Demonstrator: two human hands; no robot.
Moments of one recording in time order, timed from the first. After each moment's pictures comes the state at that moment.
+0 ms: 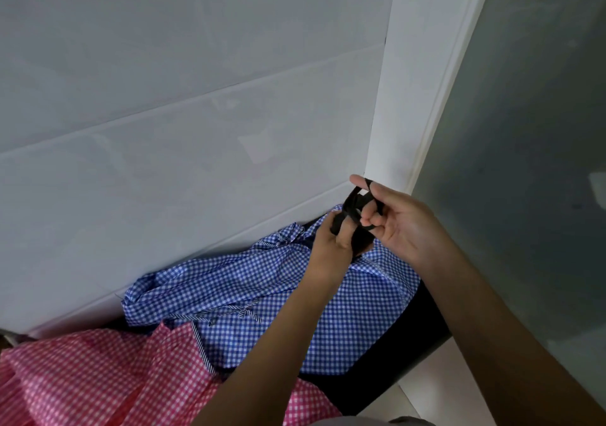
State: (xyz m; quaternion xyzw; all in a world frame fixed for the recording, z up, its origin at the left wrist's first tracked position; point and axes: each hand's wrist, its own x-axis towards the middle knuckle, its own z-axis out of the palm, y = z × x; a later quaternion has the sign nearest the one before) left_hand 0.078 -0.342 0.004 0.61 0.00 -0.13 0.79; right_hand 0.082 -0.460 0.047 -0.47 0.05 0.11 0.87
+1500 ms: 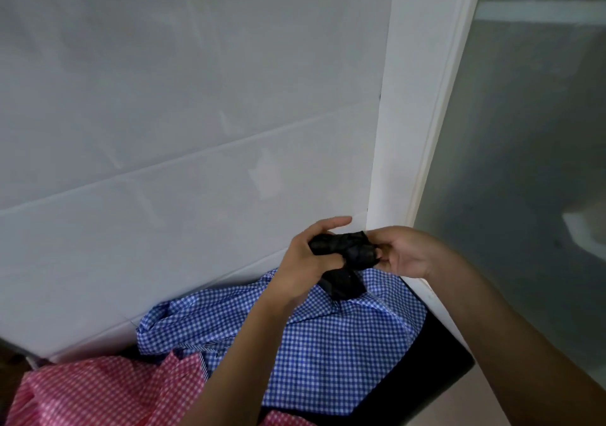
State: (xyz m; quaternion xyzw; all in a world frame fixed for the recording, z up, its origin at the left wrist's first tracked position) left_hand 0.090 -0.297 0.044 0.67 -0.15 -0.09 0.72; right_hand 0.103 -0.481 0.061 -0.59 0.12 0.26 0.75
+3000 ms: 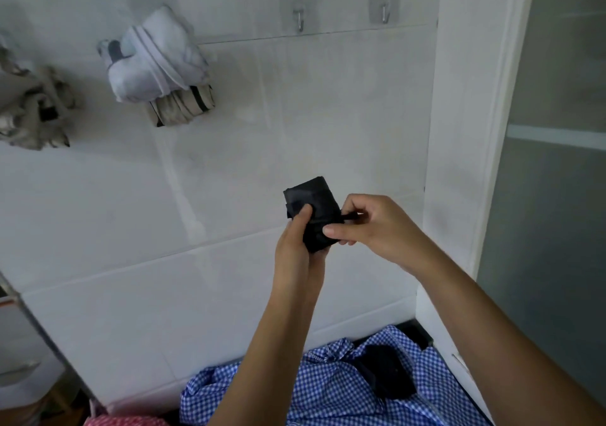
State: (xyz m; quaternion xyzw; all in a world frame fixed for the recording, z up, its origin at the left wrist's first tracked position) left_hand 0.109 -0.271 0.182 0.45 -0.05 0.08 0.89; right_hand 0.123 -0.406 0.212 -0.77 -0.27 -0.05 0.57
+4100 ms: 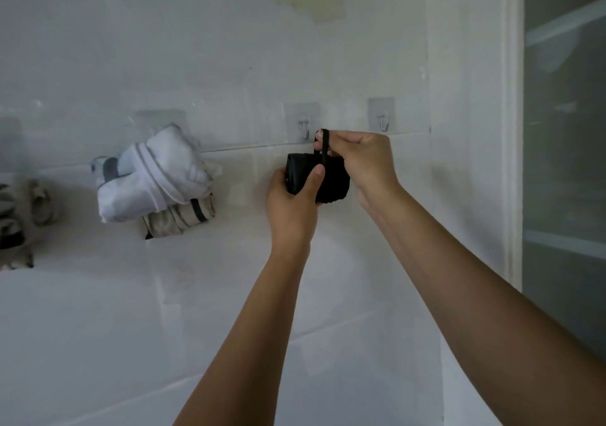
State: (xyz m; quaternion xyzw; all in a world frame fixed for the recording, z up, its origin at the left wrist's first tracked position) left_hand 0.206 -0.264 0.345 0.59 -0.15 0.34 0.72; right_hand 0.229 -0.360 0.390 -0.59 -0.22 -0.29 0.72
